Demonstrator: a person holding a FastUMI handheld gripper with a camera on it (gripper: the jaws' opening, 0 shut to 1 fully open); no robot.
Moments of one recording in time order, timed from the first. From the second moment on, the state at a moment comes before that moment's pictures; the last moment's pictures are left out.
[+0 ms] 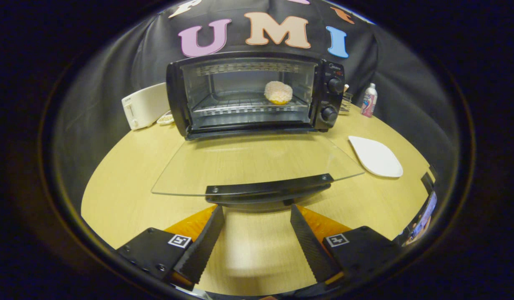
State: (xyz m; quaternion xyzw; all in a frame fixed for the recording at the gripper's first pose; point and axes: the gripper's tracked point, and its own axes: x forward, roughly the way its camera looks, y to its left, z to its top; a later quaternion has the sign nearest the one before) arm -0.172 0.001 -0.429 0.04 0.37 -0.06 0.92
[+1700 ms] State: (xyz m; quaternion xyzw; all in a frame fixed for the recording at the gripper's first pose) arm -0.047 -0.024 -0.195 0.01 0.13 -0.05 0.99
